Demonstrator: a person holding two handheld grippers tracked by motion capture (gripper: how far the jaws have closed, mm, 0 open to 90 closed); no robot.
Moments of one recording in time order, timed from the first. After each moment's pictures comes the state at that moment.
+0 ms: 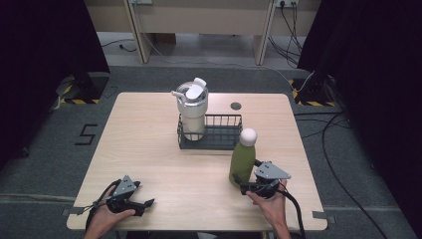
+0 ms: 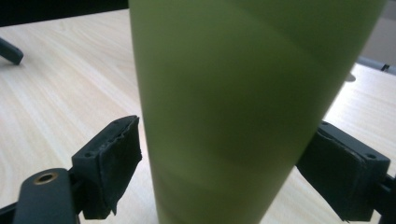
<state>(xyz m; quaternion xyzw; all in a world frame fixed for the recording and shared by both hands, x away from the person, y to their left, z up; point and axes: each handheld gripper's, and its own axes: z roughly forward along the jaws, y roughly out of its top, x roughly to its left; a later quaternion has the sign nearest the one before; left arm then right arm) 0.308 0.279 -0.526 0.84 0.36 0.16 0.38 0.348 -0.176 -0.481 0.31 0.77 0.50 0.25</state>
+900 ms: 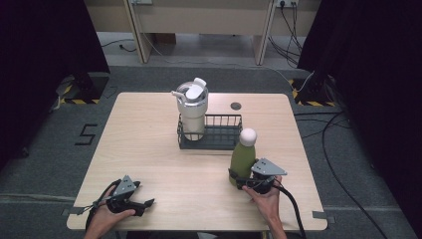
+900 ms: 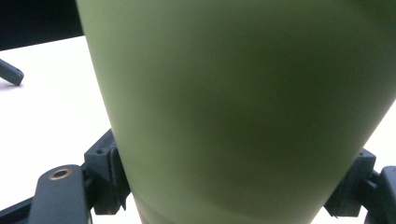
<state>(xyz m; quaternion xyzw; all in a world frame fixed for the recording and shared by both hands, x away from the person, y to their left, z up) 0.308 0.279 -0.526 0.84 0.36 0.16 0.38 0.362 -0.167 -0.493 0.31 0.75 0.53 0.24</state>
